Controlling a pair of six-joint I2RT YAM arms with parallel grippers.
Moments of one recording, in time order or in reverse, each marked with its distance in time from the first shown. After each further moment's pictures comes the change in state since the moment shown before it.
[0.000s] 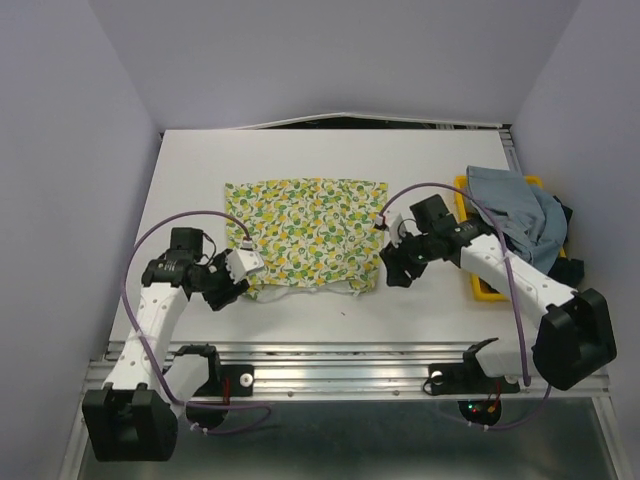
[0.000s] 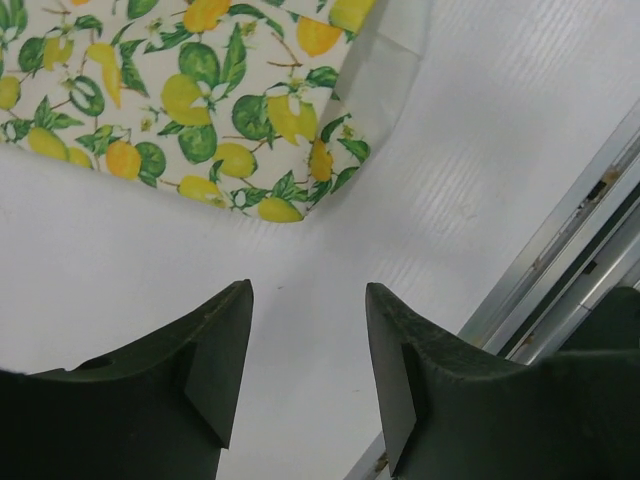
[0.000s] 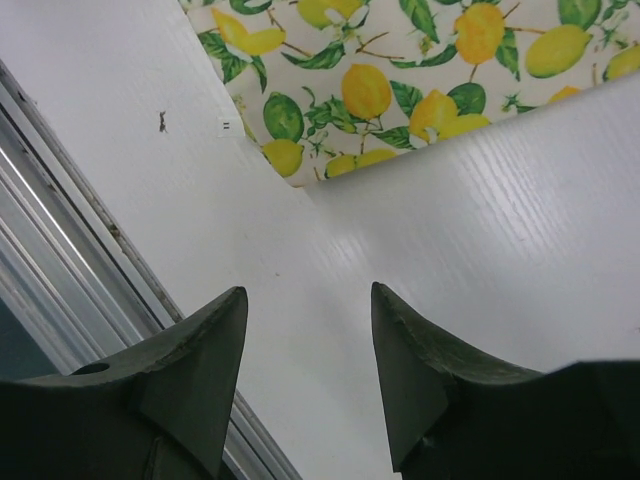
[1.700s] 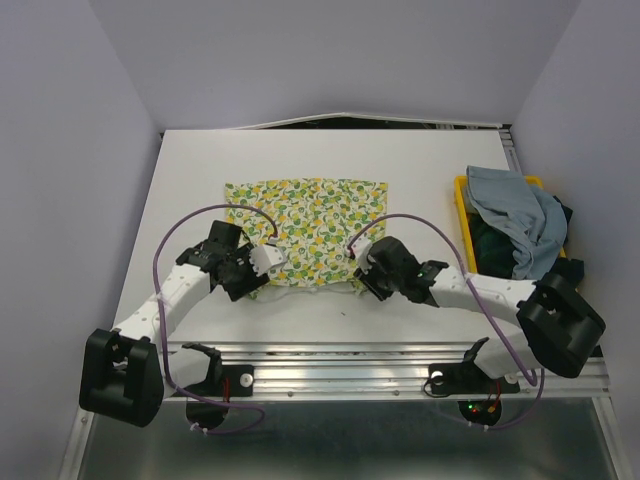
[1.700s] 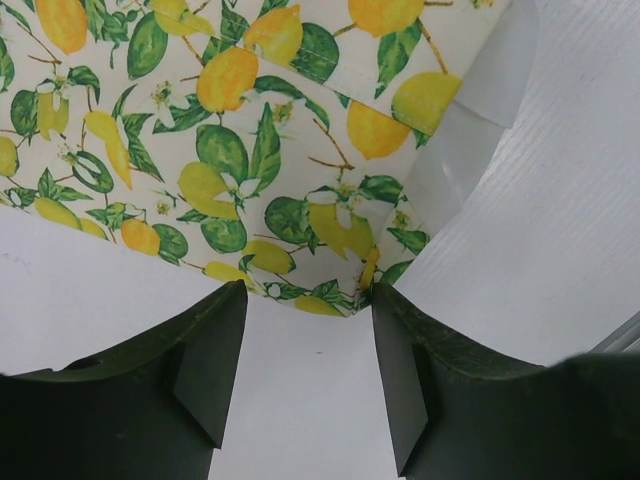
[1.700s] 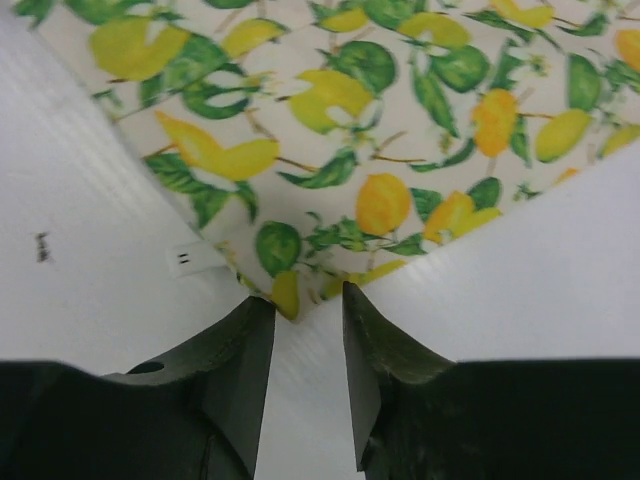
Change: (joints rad) left arm -0.288 0.221 -0.037 0.287 -0.274 -0.187; right arm 0.359 0.073 -0.288 0.566 0.506 0.169
